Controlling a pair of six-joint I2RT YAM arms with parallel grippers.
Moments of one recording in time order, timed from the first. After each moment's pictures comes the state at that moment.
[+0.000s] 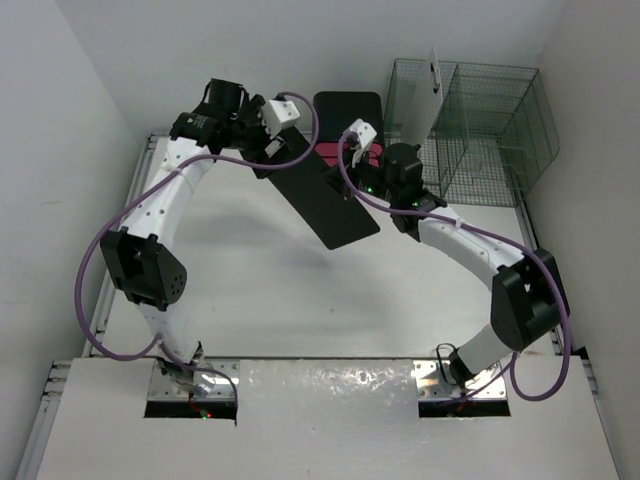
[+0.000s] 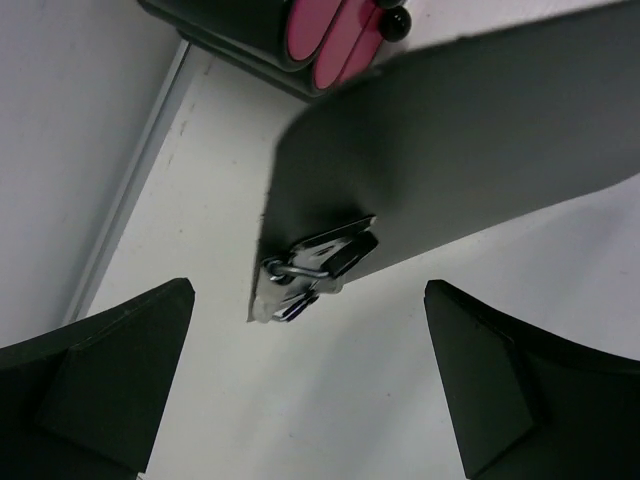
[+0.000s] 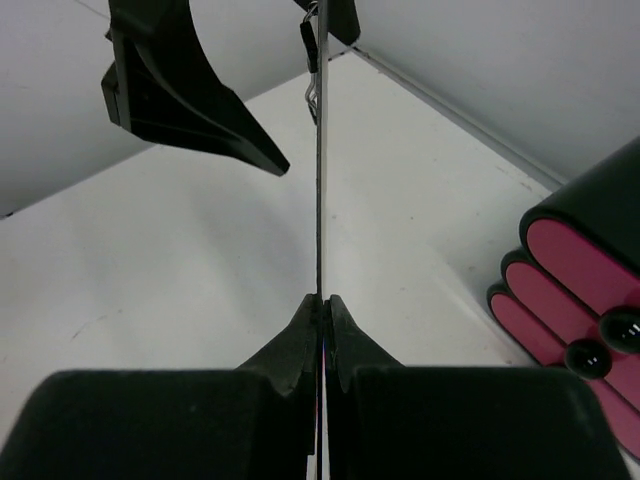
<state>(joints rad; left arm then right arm) -0.25 1.80 1.93 -0.88 0.41 0.73 0.49 1.57 1.11 0.35 -0.47 0.04</state>
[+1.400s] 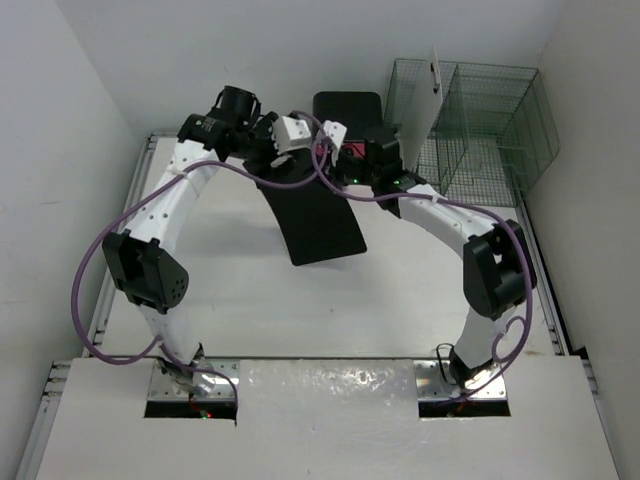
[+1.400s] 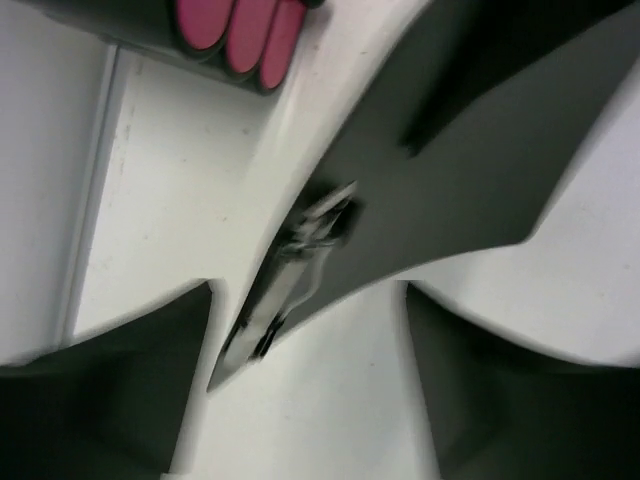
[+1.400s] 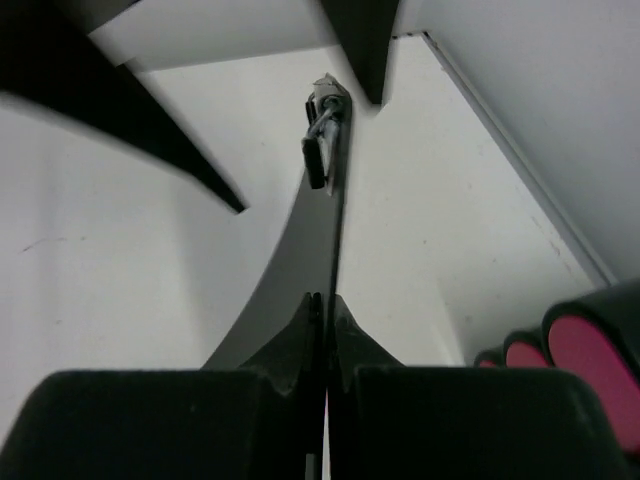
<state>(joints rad) -0.31 1.79 1.93 -1.04 0.42 0.87 0.49 1.82 1.37 0.22 -0.71 -0.28</state>
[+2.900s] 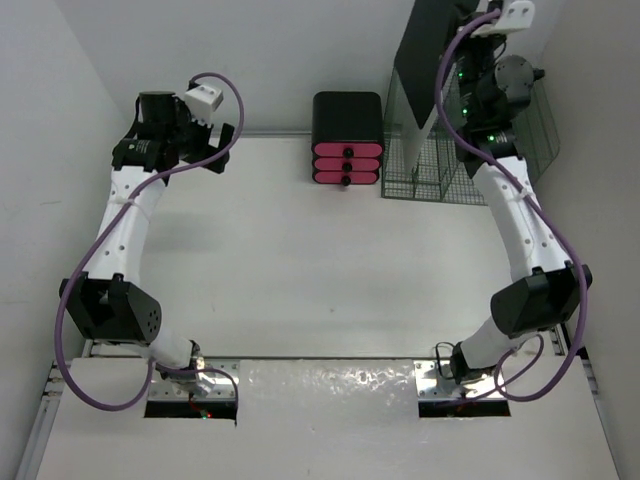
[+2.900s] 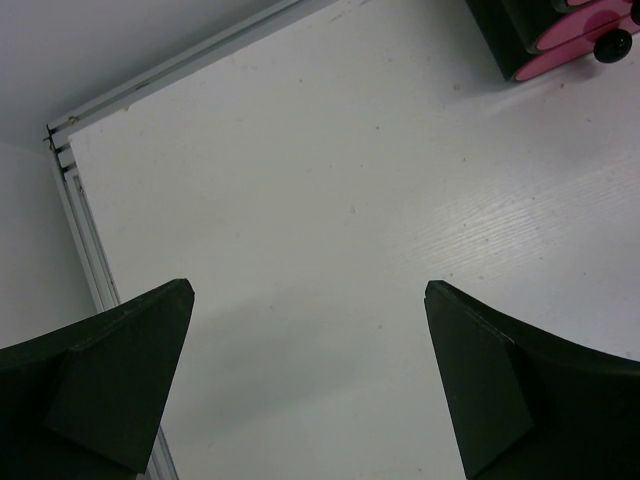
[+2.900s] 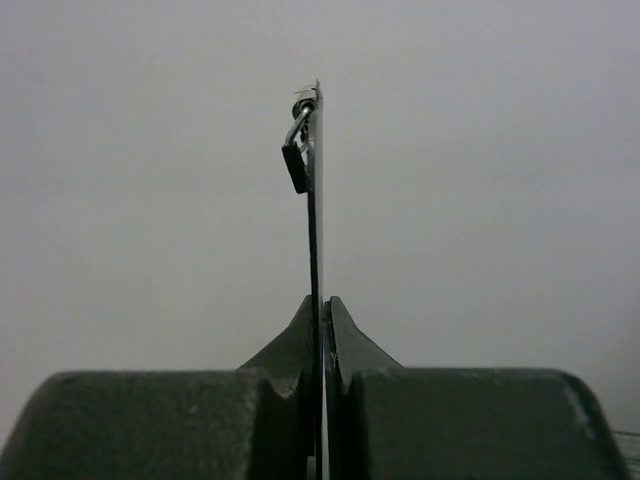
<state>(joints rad) -0.02 1.52 1.64 -0.72 0.20 0.32 0.19 1.60 1.72 0.40 0.07 0.00</state>
